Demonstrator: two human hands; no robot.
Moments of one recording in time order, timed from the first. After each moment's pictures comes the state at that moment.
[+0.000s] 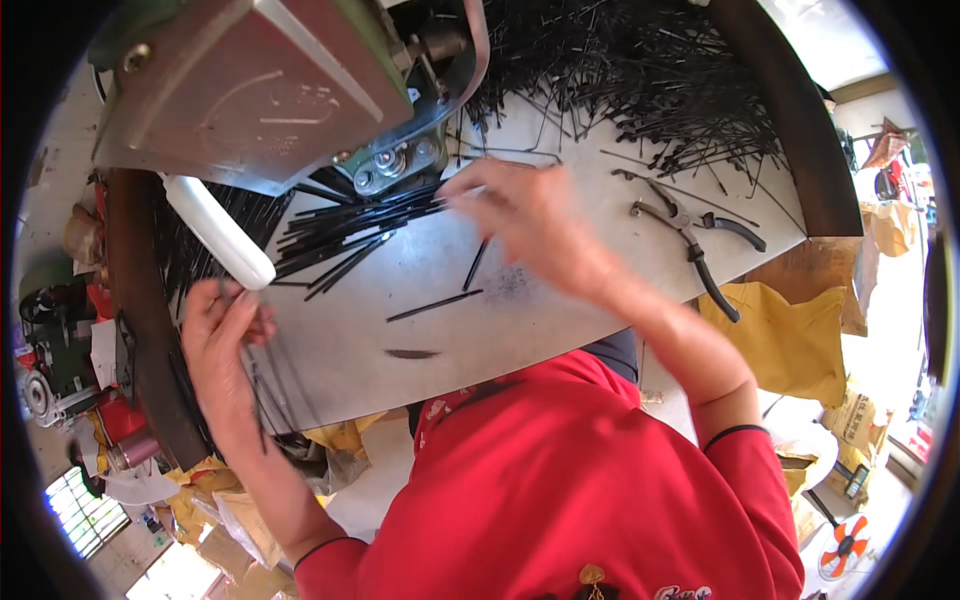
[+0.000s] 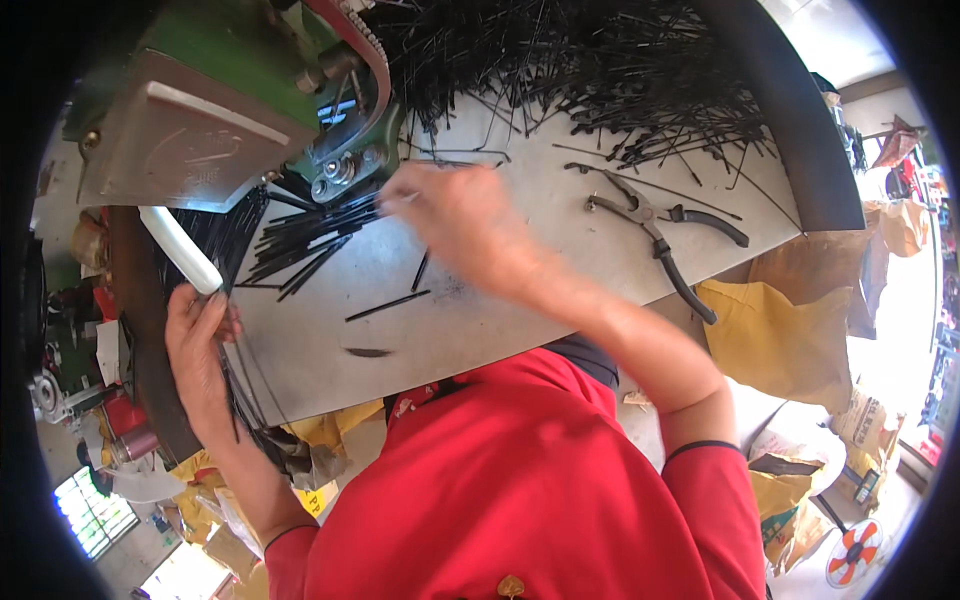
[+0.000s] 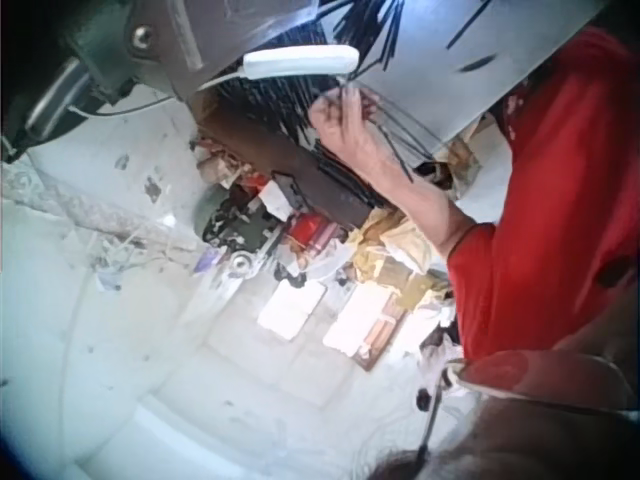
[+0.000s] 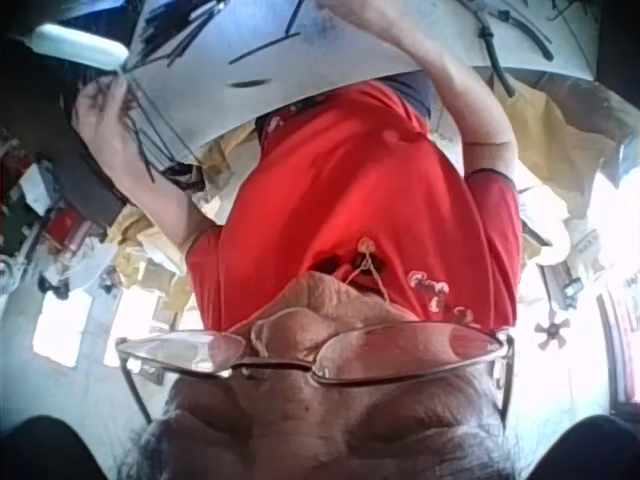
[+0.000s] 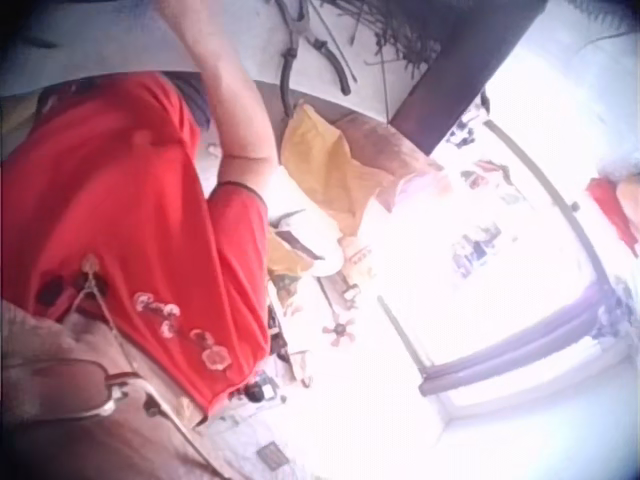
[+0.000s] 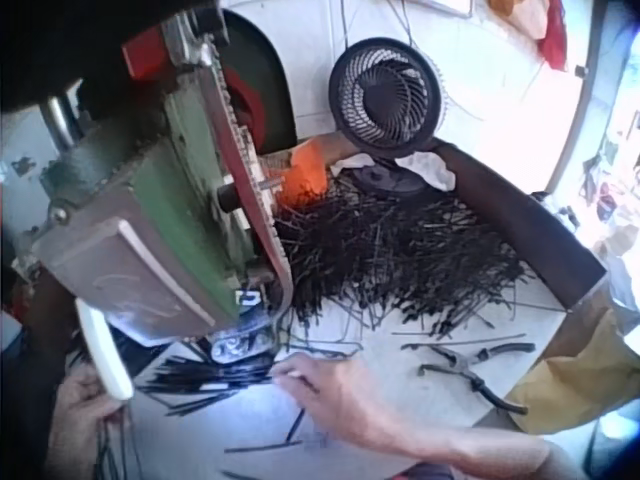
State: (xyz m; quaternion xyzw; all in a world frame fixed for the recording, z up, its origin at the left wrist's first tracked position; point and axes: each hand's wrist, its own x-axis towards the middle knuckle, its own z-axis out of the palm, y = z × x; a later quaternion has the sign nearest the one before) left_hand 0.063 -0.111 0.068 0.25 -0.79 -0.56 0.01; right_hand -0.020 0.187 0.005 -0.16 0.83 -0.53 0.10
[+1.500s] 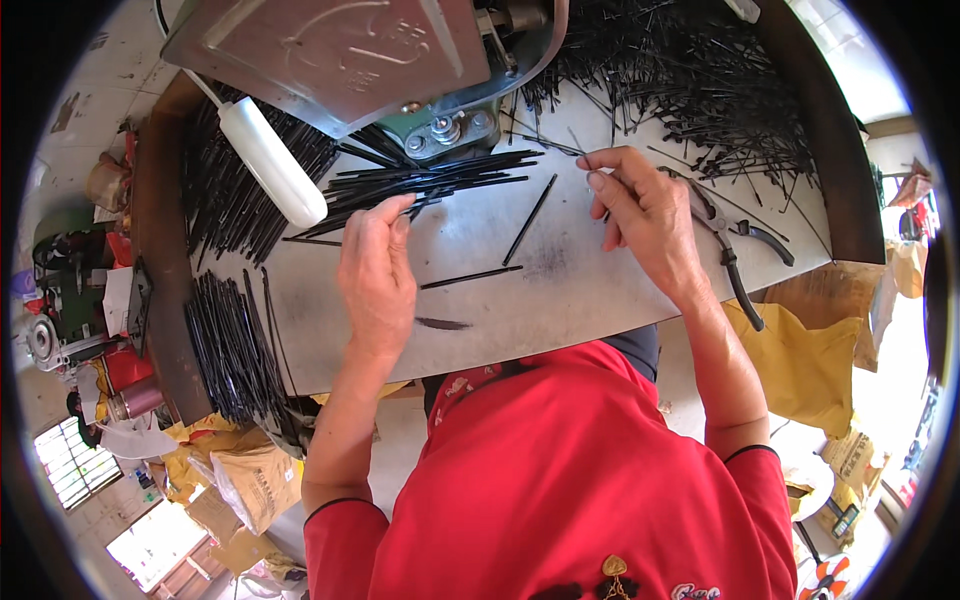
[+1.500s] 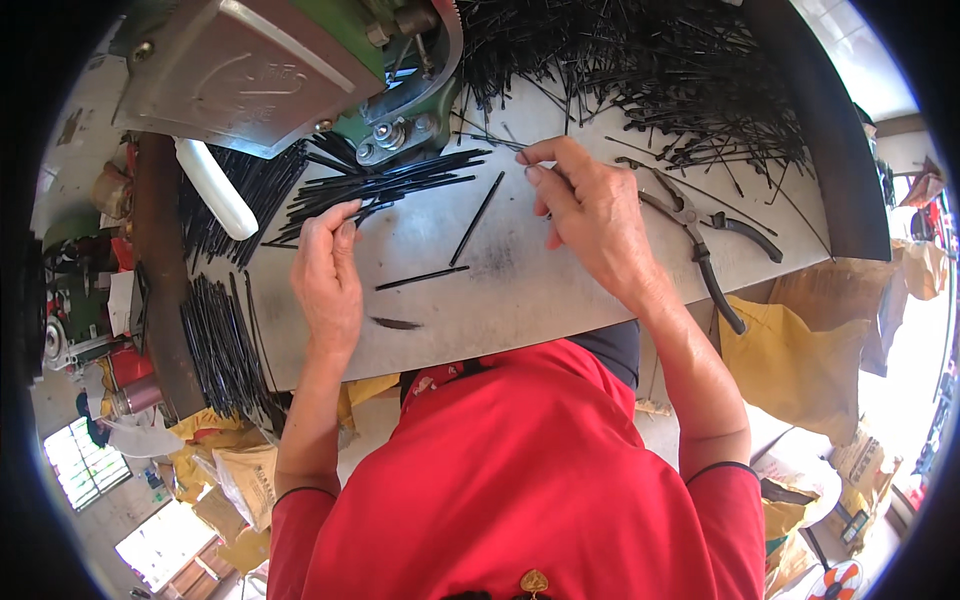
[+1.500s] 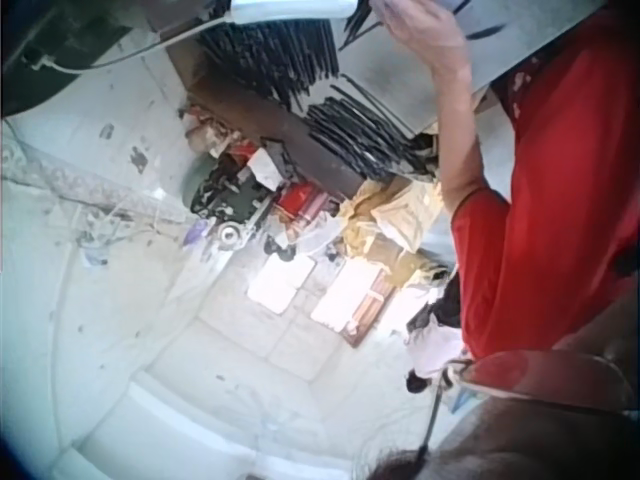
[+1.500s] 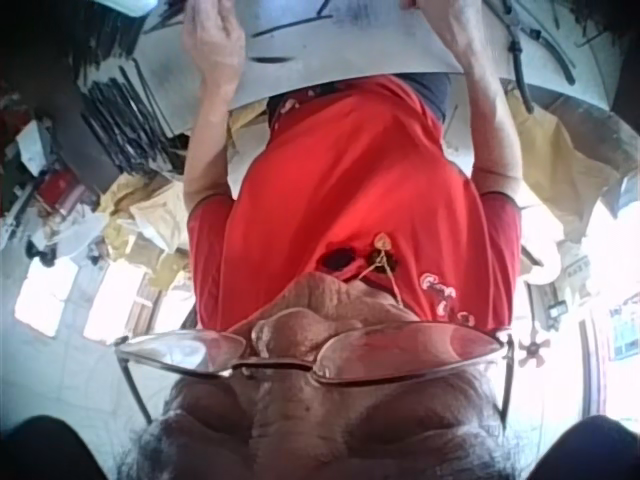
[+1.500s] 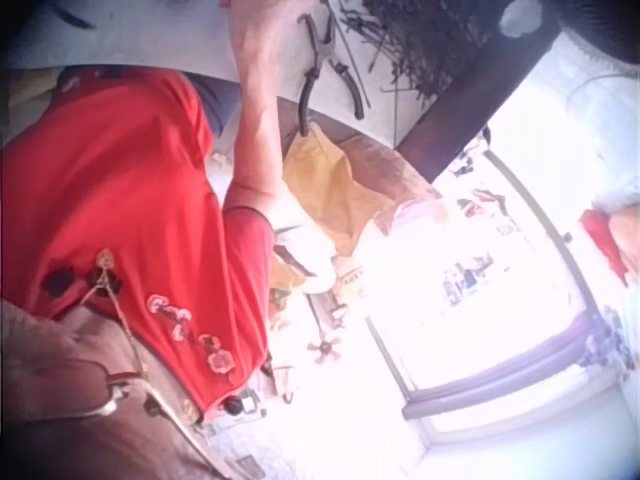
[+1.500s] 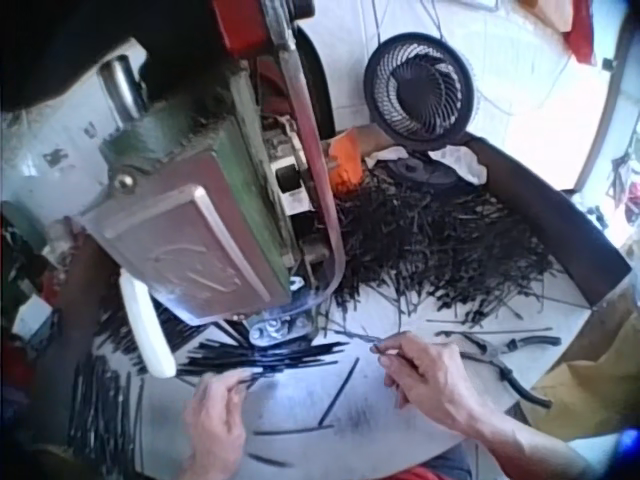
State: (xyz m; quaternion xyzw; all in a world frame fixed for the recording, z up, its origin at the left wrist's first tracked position) left_hand 0.055 -0.021 -0.012 -0.04 -0.92 -0.32 0.22; right_hand -0.003 0.231 0.008 -0.05 0.83 -0.55 0.11
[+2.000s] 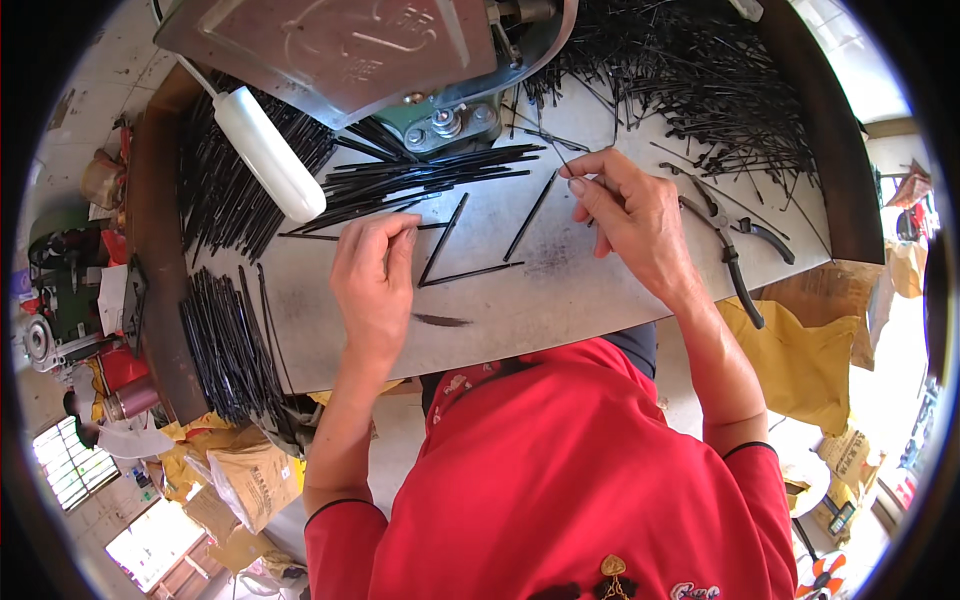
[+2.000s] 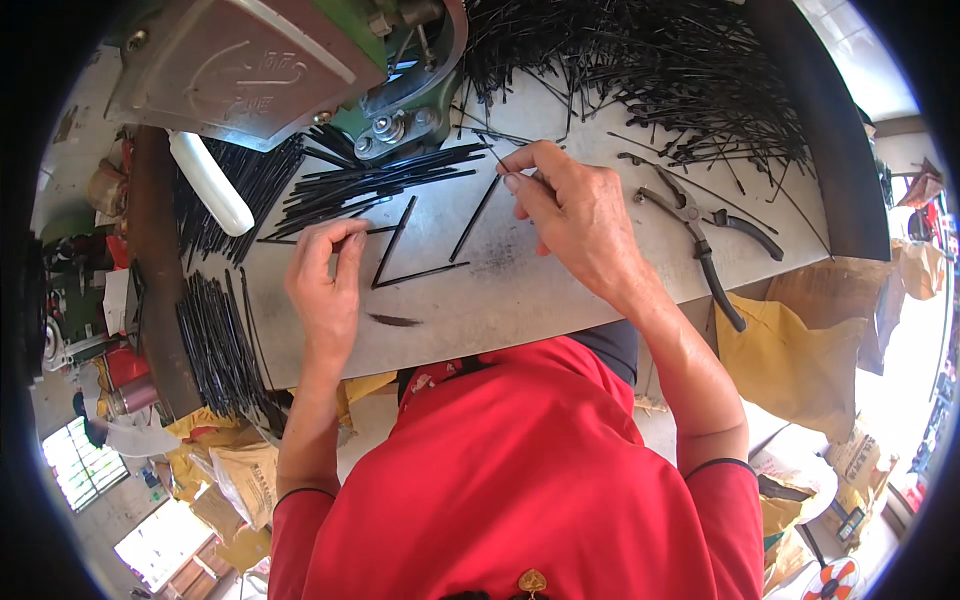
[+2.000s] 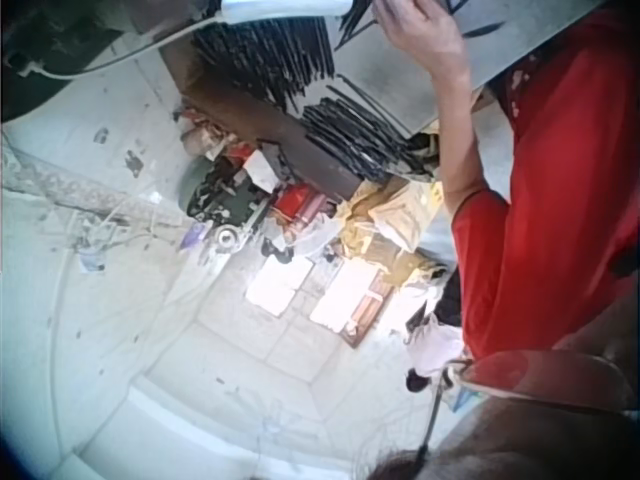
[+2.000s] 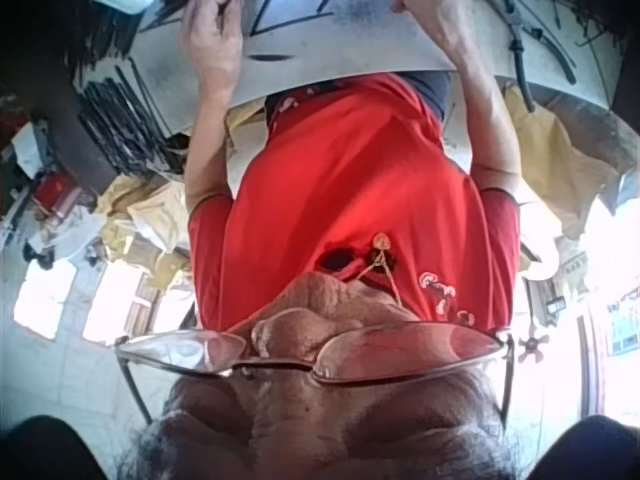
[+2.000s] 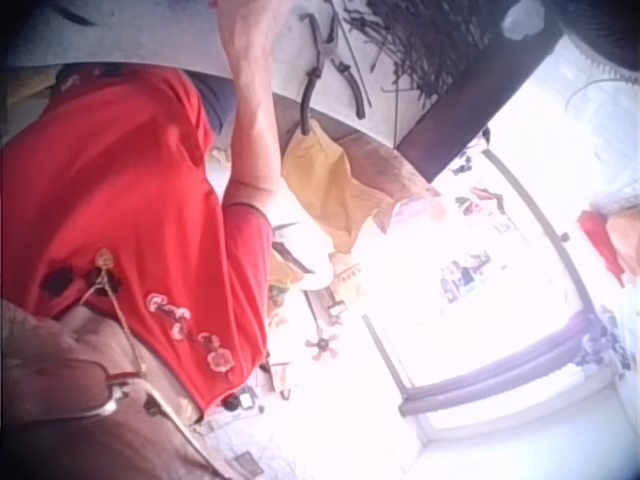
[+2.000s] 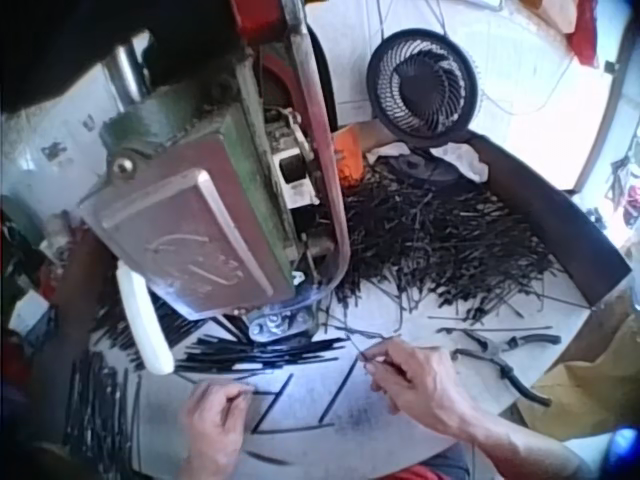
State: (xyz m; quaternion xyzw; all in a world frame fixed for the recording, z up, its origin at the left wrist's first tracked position) left_hand 0.064 -0.025 -0.014 0.00 -0.91 -0.36 0.19; right_hand -0.001 0.221 0.011 -0.06 0.83 -0.53 0.14
